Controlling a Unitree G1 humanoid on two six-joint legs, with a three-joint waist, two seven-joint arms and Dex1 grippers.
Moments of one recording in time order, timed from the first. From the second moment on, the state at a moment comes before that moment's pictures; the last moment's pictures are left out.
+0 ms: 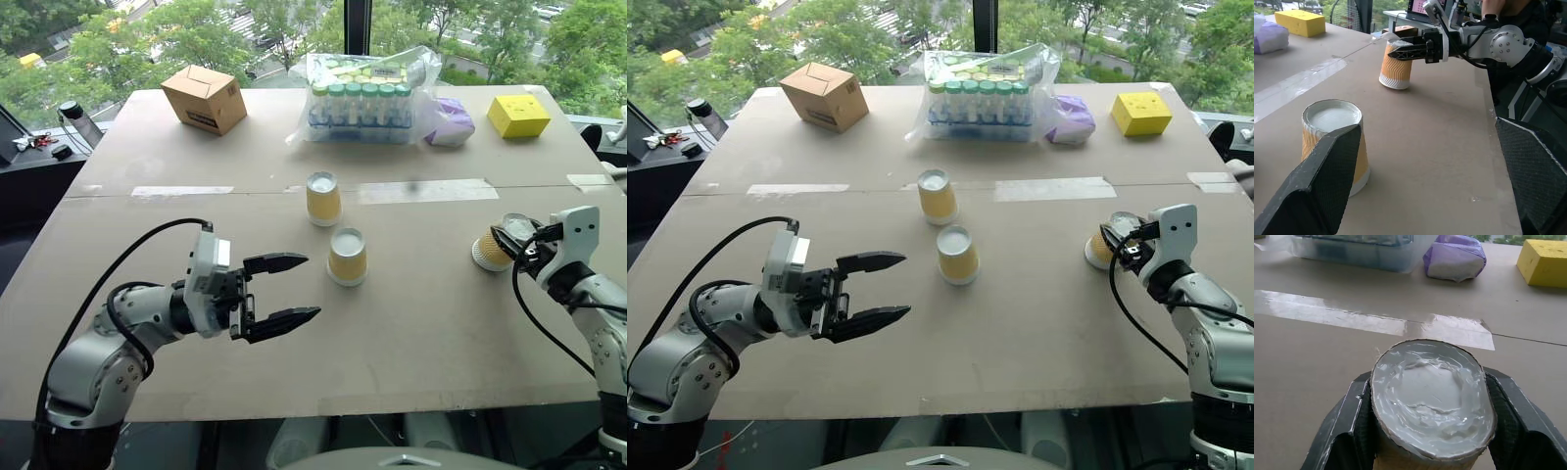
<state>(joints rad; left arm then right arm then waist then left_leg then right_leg) 0.05 0.72 0.22 -0.50 -0.78 0.46 -1.10 -0.09 -0.52 -0.27 -0.35 0.44 0.53 0.49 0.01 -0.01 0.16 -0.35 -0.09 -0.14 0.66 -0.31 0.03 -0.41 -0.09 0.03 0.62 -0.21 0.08</state>
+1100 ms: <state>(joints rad) 0.37 0.74 0.42 -0.55 -0.74 0.36 -1.12 -0.41 -0.50 0.20 -0.13 0.34 0.30 0.96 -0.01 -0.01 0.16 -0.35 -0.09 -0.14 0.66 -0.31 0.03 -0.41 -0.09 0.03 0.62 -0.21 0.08</state>
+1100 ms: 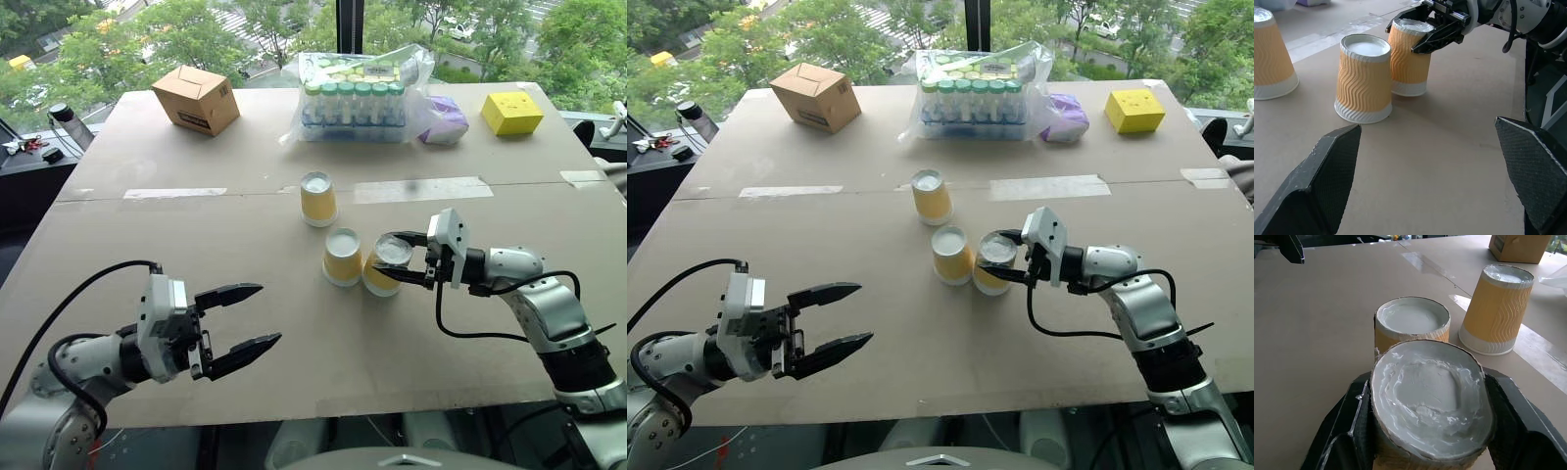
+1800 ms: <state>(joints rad) 0.39 0.74 0.42 -0.61 -0.75 0.37 -1.06 -0.42 -0.47 0.22 -0.08 0.27 0.27 0.97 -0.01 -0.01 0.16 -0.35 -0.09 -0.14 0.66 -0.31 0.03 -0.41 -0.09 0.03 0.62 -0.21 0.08</state>
